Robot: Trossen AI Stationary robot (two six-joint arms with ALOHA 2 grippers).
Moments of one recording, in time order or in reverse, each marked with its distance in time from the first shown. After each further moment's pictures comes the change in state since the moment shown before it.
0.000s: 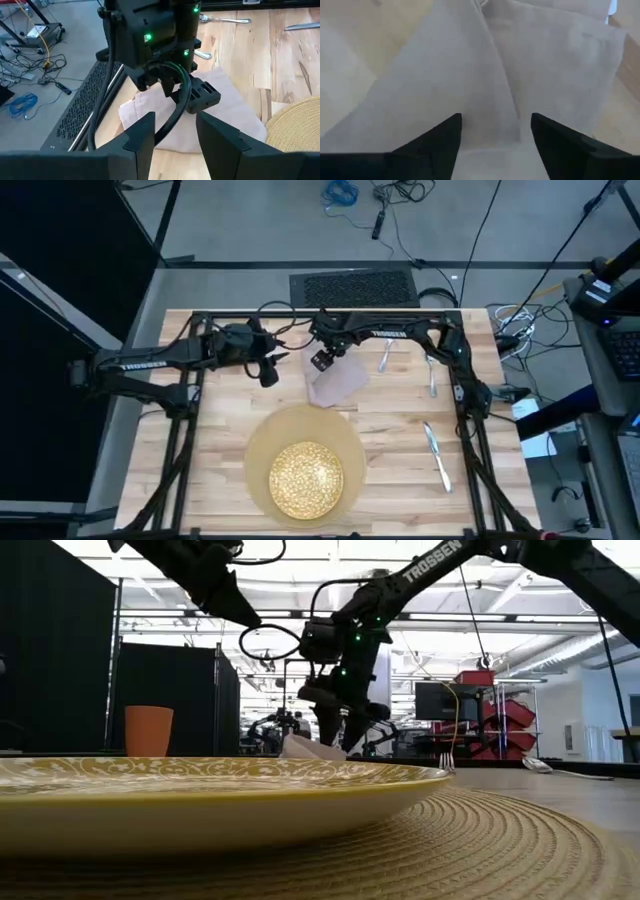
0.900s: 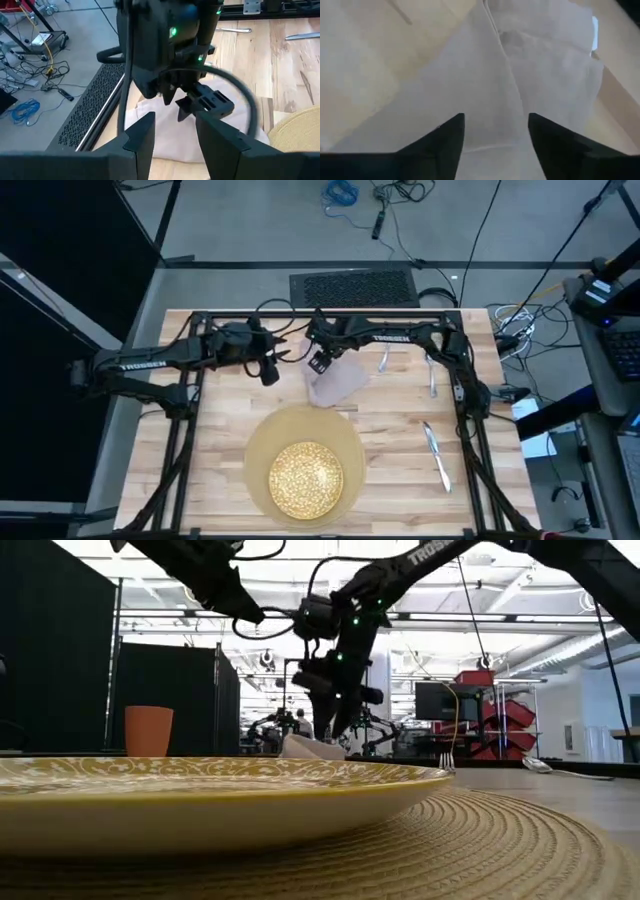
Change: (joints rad) left arm 0.000 0.000 0.000 0.035 -0.002 0.009; right arm 0.047 -0.034 0.000 0.018 0.109 -0.041
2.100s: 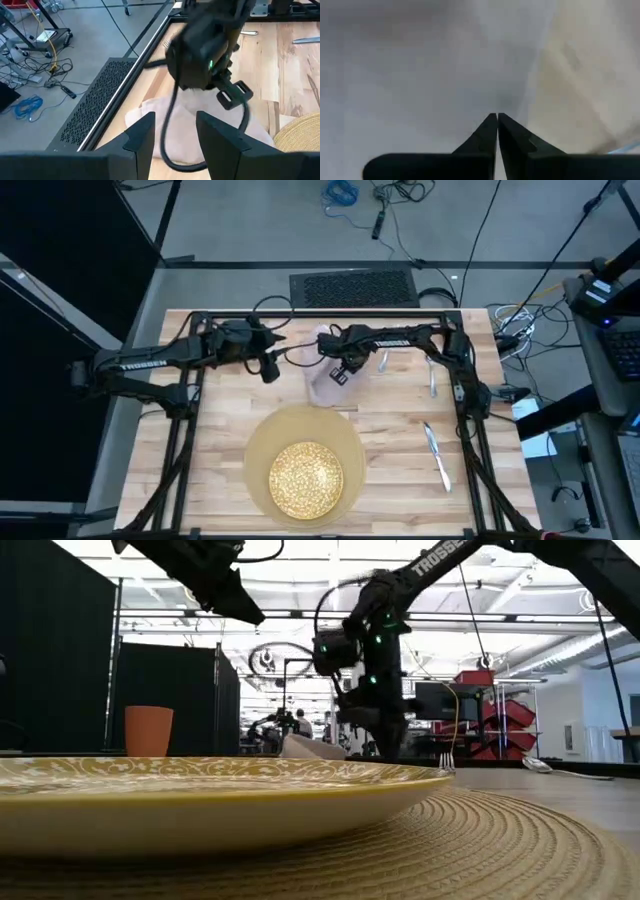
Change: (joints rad) left arm 0.026 0.000 0.000 0.015 0.000 -0.015; right arm 0.031 -0.052 -0.091 -0.253 0.089 0.111
